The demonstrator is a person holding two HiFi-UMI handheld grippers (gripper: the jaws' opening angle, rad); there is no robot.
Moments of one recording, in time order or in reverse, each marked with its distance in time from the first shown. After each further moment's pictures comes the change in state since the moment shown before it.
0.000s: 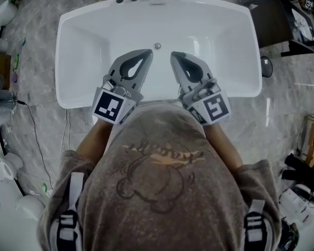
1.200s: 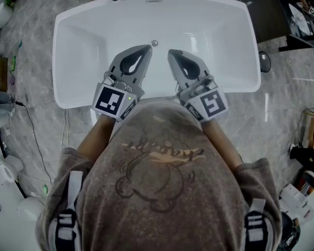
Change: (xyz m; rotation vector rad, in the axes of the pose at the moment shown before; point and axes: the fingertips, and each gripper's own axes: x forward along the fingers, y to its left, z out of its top) left arm 0.006 -0.002 -0.013 -0.074 0.009 0.016; right arm -0.006 0.000 -0.017 -0.002 0.040 -0.034
